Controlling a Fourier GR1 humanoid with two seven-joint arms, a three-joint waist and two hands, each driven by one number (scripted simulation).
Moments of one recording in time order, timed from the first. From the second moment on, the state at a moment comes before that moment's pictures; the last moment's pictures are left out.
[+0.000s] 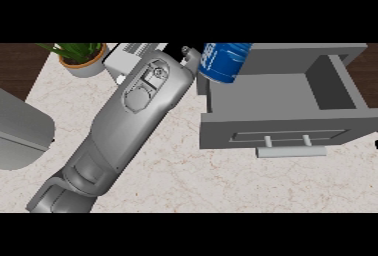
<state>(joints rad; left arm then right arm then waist) -1.23 0.00 -0.20 -0.93 0.11 0.49 0.26 0.28 -0.01 -0.26 -2.20 -0.10 0.20 0.10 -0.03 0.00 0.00</state>
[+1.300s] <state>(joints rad) -1.49 0.00 -0.44 -0.45 0.43 0.61 0.07 0.18 -0.04 -0.26 -2.12 -0.09 0.20 0.11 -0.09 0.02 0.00</state>
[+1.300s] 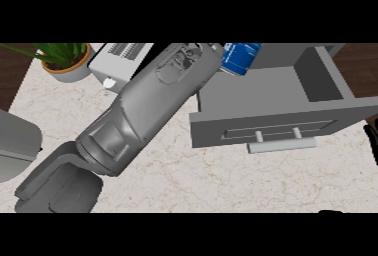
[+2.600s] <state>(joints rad) -1.41 0.00 -0.63 -0.36 0.54 0.75 -0.06 0.10 -0.05 -0.24 -2.13 -0.08 0.19 0.15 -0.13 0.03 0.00</state>
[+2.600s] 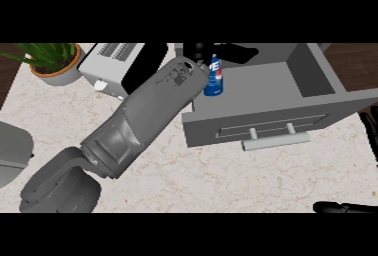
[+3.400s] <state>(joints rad) -1.41 0.00 -0.61 -0.40 0.66 0.79 -0.10 0.08 -0.15 -0.18 -2.21 0.20 0.20 0.04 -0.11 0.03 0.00</state>
